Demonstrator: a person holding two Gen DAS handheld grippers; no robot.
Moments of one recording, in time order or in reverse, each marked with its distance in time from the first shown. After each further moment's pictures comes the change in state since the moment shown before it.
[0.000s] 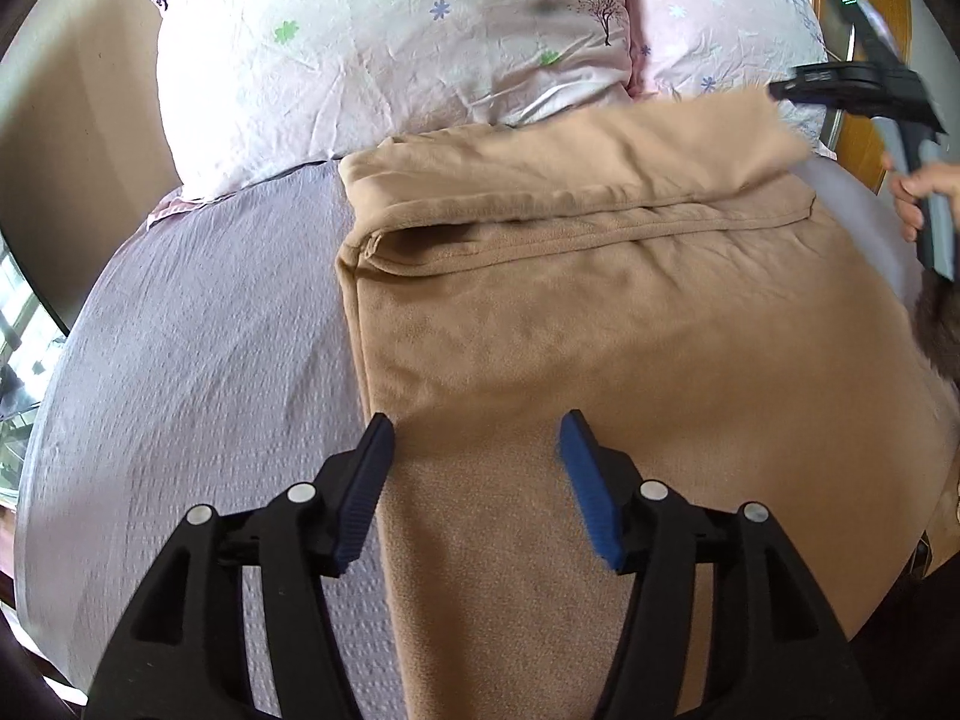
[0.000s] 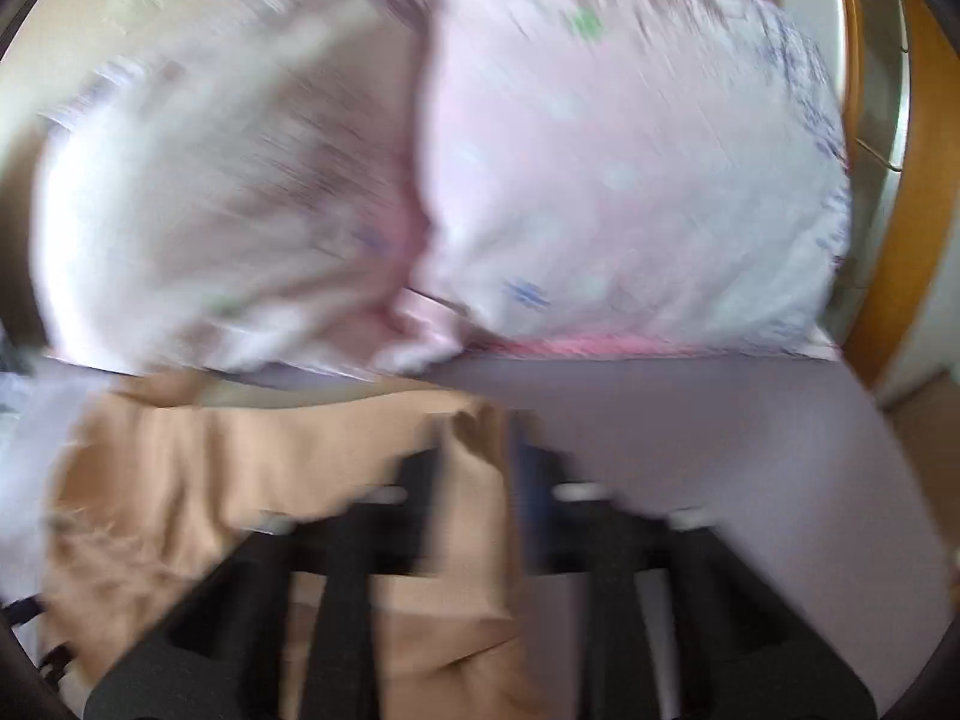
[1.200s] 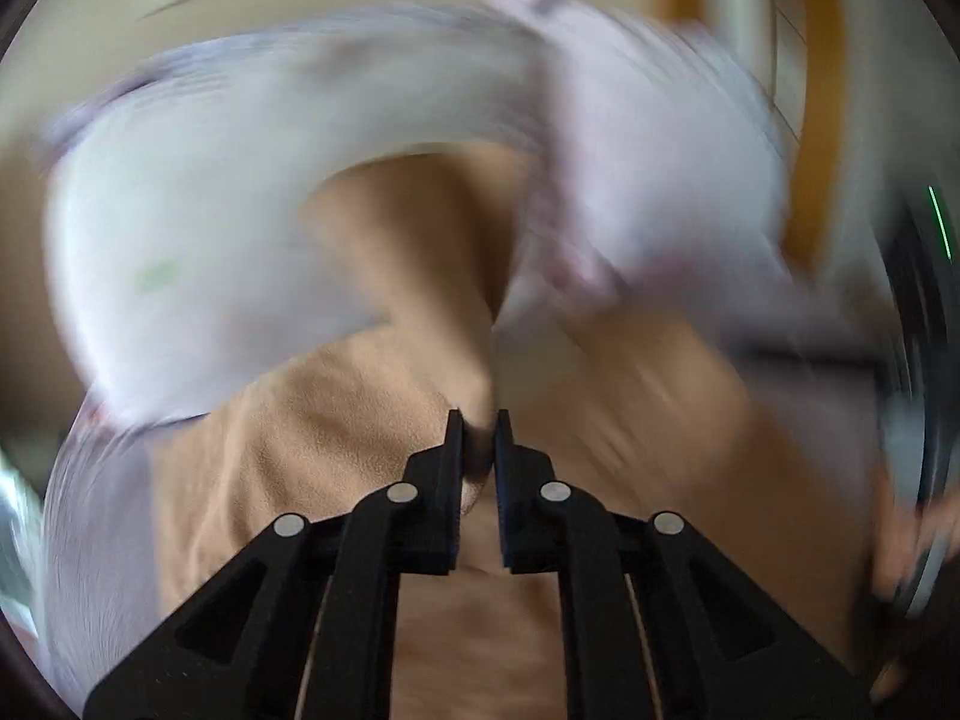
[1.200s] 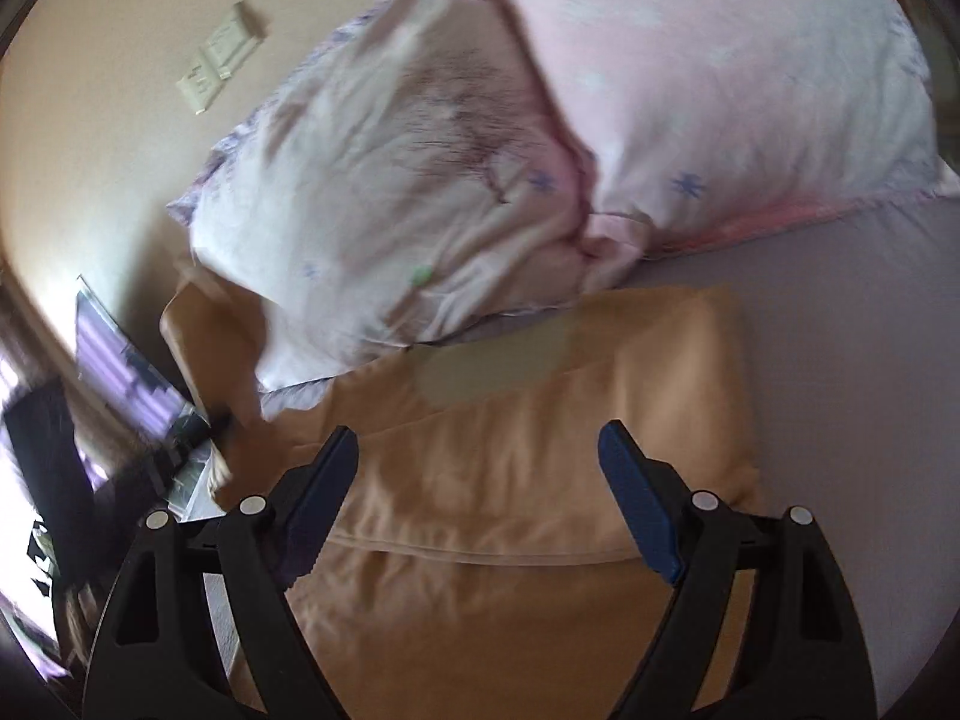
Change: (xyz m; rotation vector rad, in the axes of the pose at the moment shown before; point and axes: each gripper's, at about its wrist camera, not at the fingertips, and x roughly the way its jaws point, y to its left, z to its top) left arm 0.005 -0.081 0.137 0.214 -0.177 -0.135; right arm -0.018 0.004 -0.039 0.220 0.070 0.497
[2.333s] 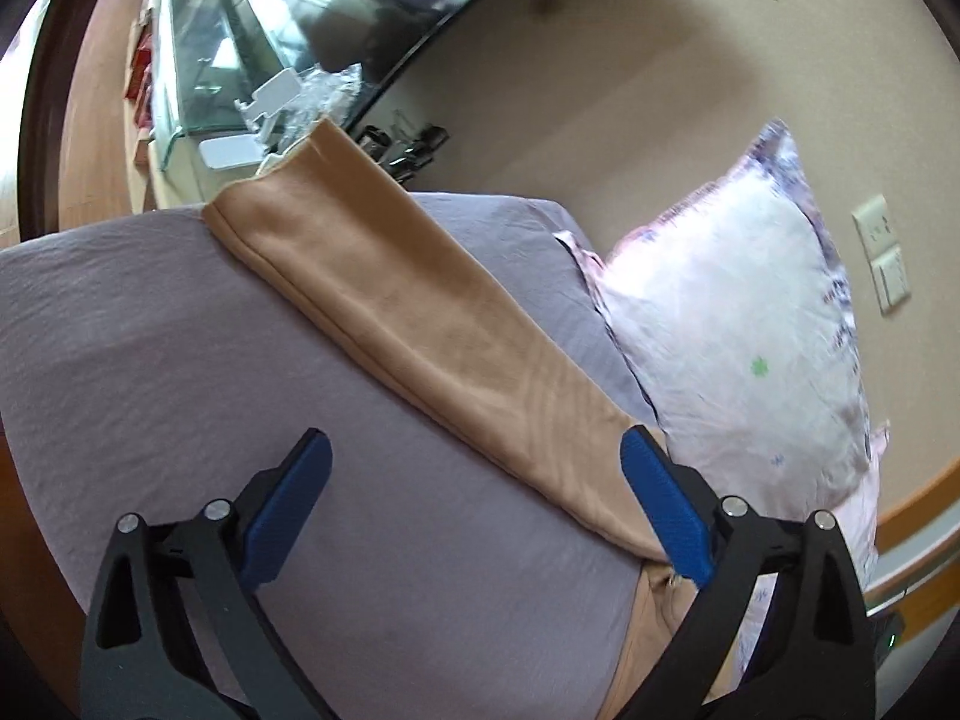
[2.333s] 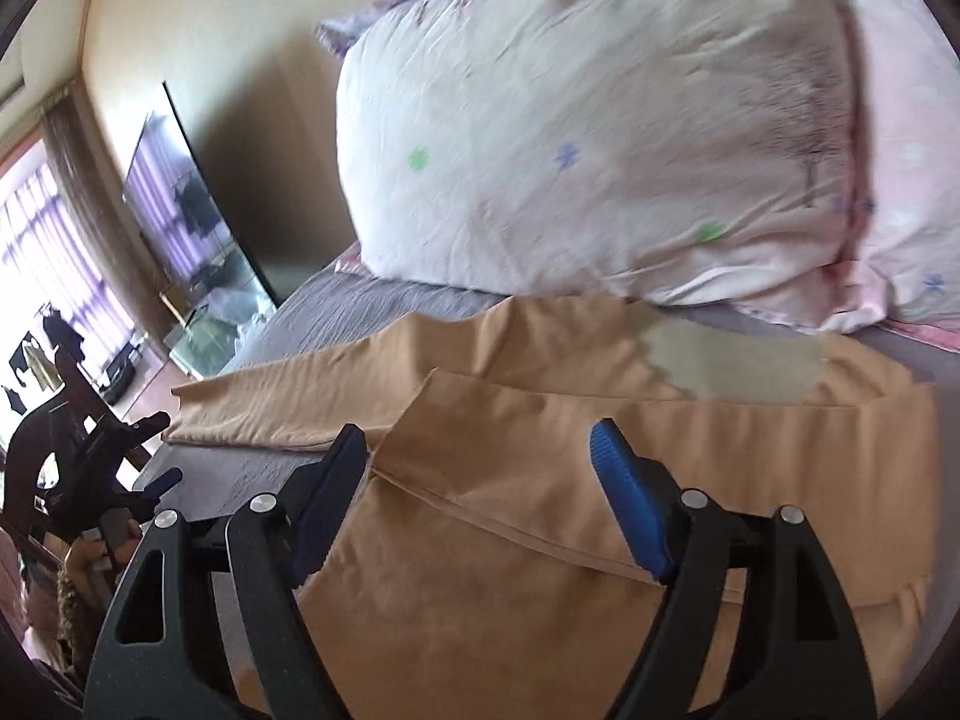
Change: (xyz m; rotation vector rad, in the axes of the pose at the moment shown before) left arm -0.151 0.295 -0.277 -1.410 -0.223 0.250; right arm 0.052 0.163 -0.041 -0.400 0.121 0.095
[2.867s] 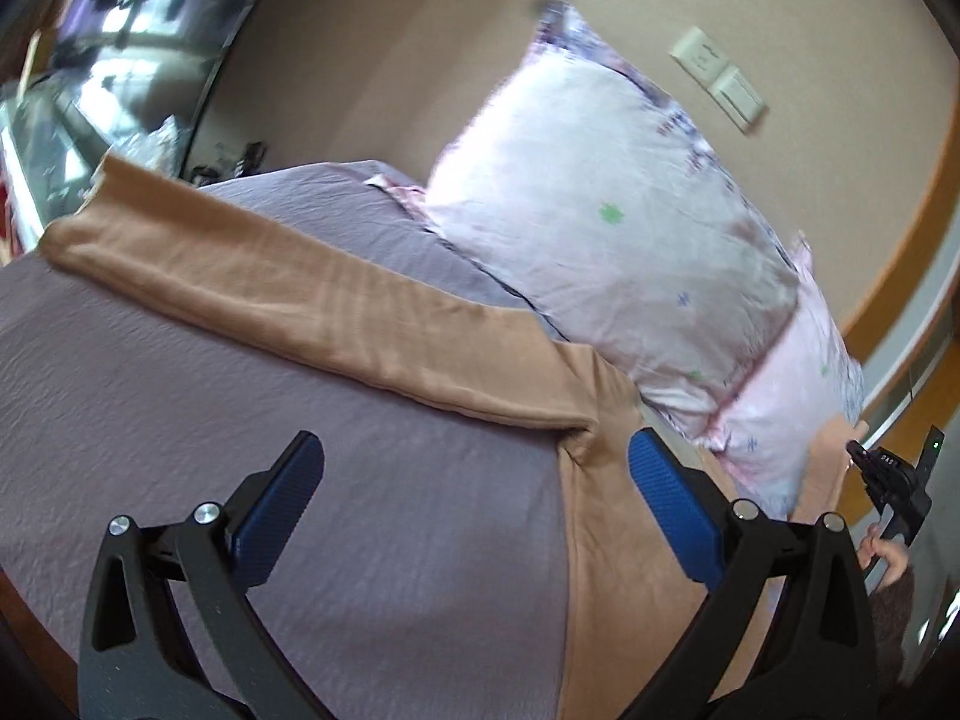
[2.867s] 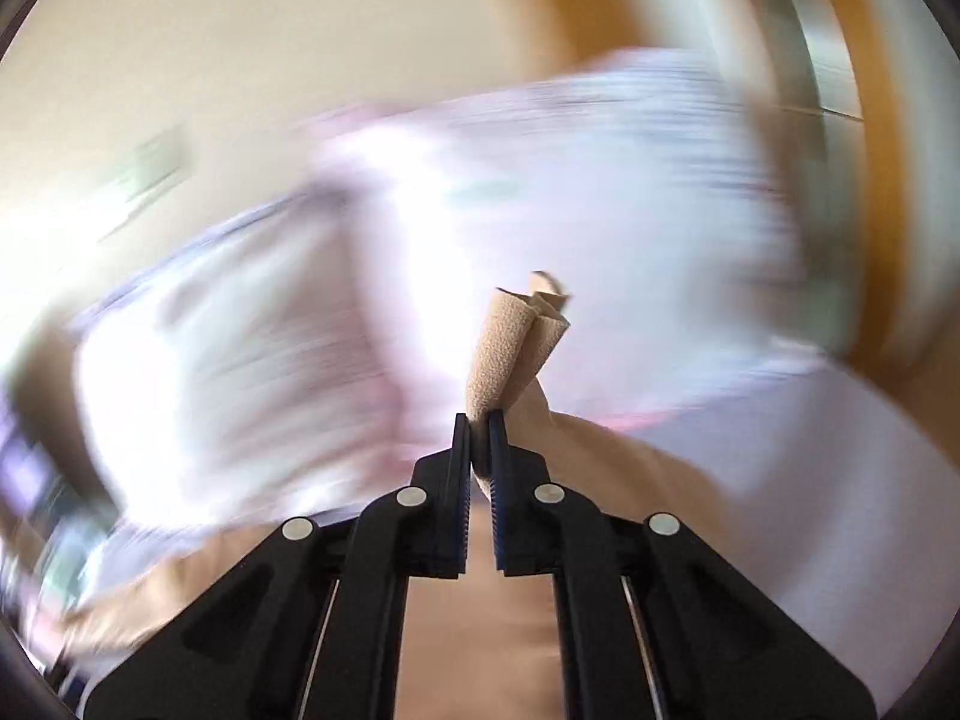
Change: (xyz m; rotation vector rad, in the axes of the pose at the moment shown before) left arm -0.011 -0.066 -0.075 0.397 0.034 -0.199; right arm -0.107 -0.104 0.045 0.166 -0.356 -0.307
